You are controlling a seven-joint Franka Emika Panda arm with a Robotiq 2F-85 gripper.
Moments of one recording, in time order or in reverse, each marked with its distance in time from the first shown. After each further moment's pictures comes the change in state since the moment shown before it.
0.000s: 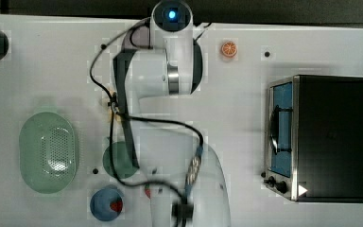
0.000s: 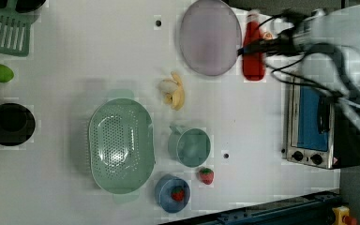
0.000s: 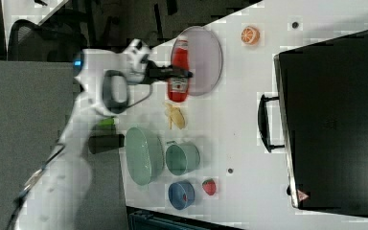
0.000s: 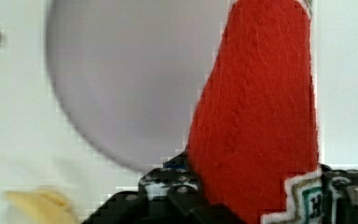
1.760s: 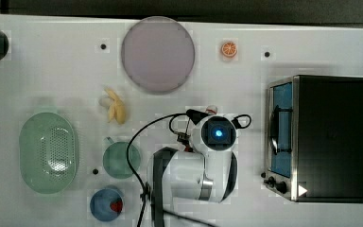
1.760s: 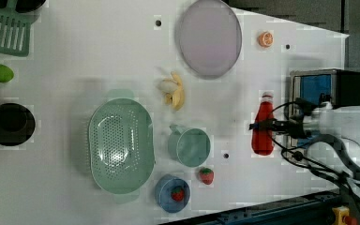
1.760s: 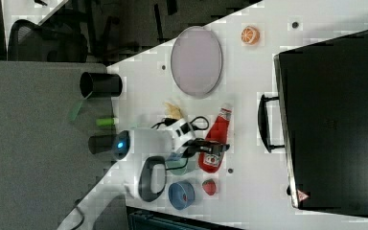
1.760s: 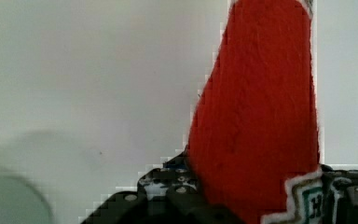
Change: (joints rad) arm -0.110 -0.426 -0.080 -0.871 0.065 0.329 0.018
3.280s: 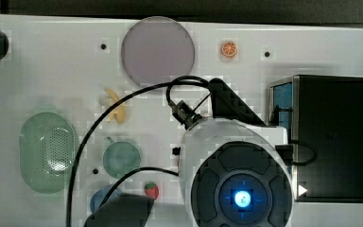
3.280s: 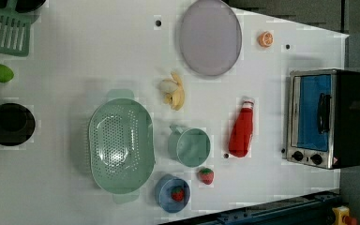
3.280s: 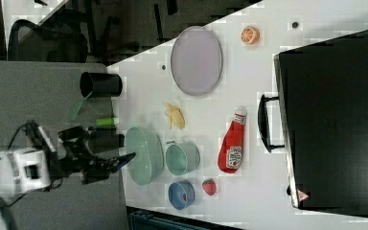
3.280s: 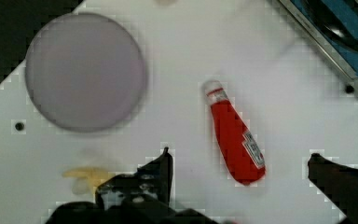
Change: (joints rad) arm 0.002 -0.495 0.041 0.428 -0.001 -0.684 0.580
